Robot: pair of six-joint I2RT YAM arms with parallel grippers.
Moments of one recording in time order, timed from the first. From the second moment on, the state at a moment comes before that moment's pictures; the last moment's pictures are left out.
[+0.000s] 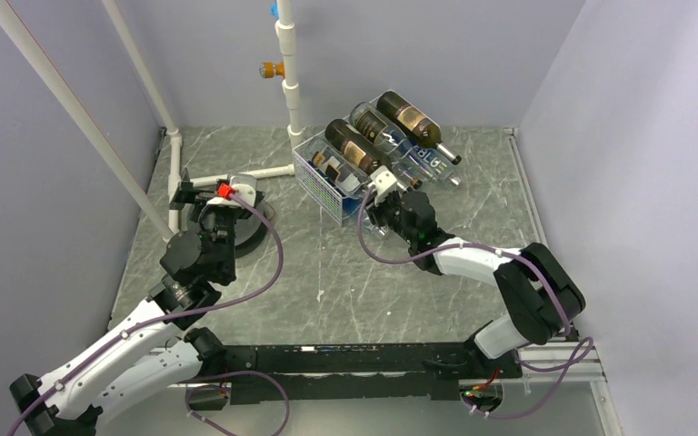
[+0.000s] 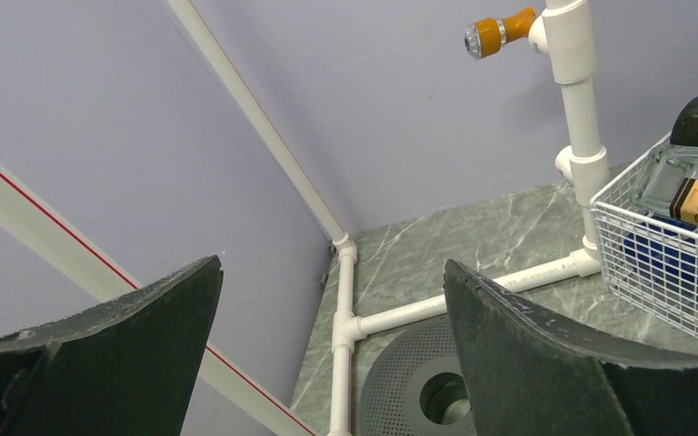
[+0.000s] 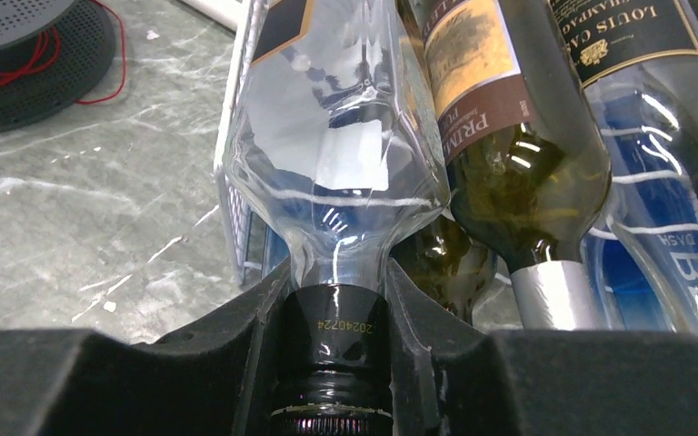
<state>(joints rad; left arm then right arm) -0.78 0.69 0.70 0.35 -0.87 0.73 0.60 1.50 0.68 0.66 -0.05 -0.22</state>
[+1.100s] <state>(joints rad) -0.76 0.70 0.70 0.33 -0.86 0.72 0.60 1.53 0.74 0.53 -0.04 -0.23</state>
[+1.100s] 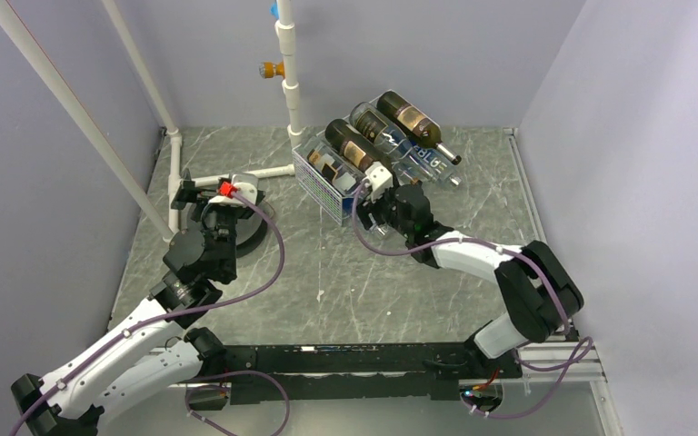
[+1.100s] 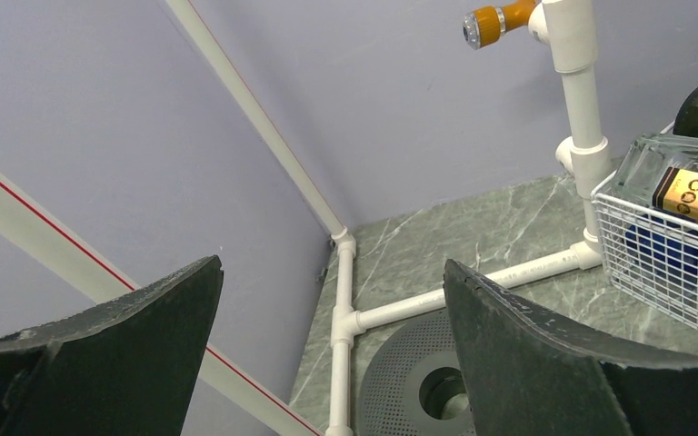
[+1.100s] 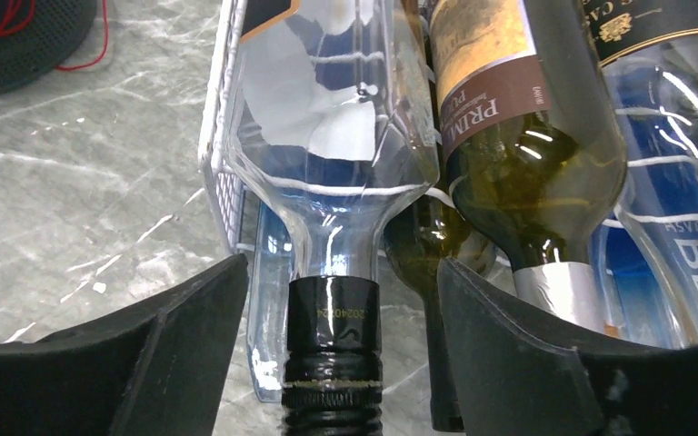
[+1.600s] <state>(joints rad) -0.76 0.70 0.70 0.31 -0.86 0.69 0.60 1.23 0.75 0.25 0.01 -0.18</state>
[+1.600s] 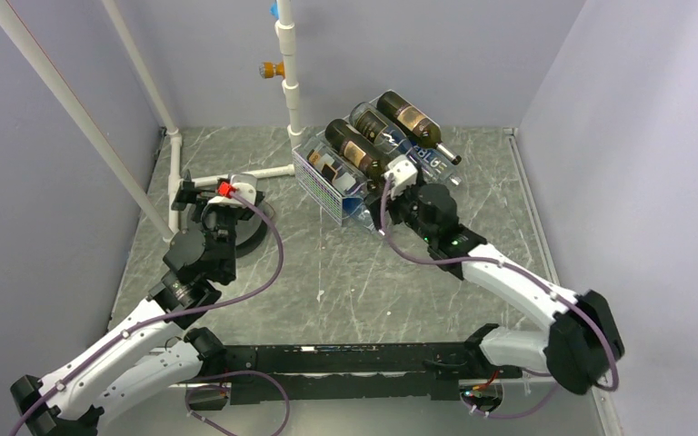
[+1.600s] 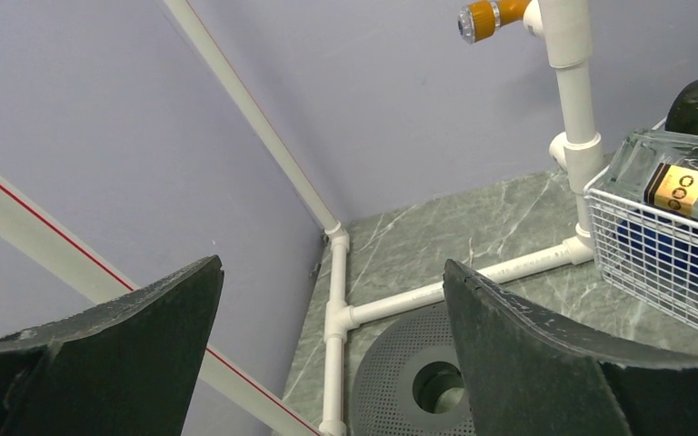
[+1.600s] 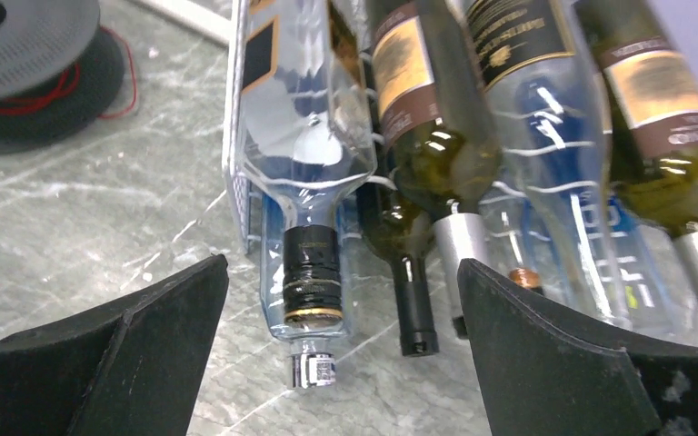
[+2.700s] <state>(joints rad) -0.76 0.42 1.13 -0.34 -0.62 -0.12 0.61 0.59 1.13 -0.26 0.34 0.06</state>
